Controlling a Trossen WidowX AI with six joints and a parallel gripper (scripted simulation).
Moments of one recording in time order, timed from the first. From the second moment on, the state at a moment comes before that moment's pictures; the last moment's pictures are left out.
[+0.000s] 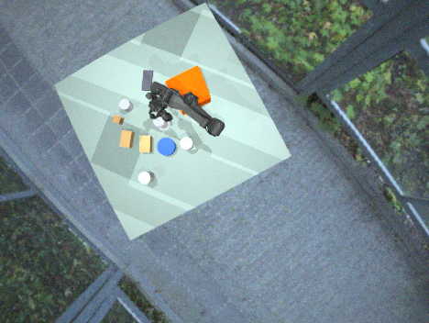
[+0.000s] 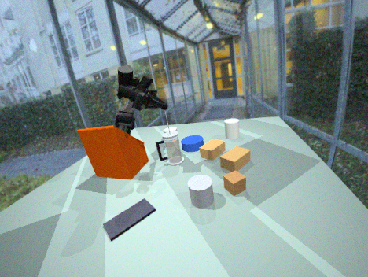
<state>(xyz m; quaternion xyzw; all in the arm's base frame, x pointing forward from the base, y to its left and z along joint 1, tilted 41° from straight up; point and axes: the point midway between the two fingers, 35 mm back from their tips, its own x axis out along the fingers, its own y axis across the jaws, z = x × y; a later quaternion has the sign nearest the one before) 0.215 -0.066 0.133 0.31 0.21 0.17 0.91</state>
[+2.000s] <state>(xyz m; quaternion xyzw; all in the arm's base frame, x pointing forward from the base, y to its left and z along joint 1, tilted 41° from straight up) 0.236 -0.036 0.078 0.30 0.21 0.18 0.91</state>
